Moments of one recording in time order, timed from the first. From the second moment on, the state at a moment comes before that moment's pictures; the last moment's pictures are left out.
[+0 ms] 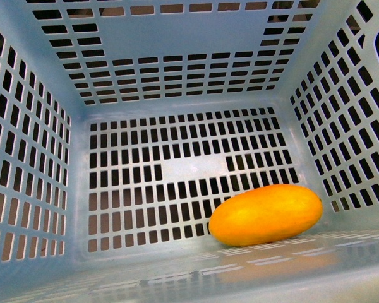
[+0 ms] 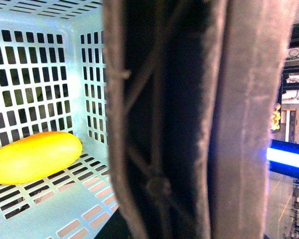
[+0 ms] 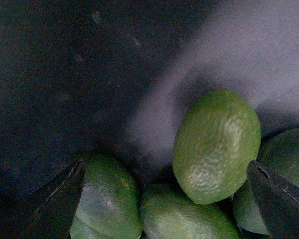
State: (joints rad) left arm -0.69 1.46 1.14 -0.30 0.30 -0.93; right arm -0.30 2.25 0.89 0.22 -0.02 0.72
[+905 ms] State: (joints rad) left arm -0.69 1.46 1.14 -0.30 0.30 -0.93; right arm -0.30 2.30 0.84 0.25 -0.02 0.72
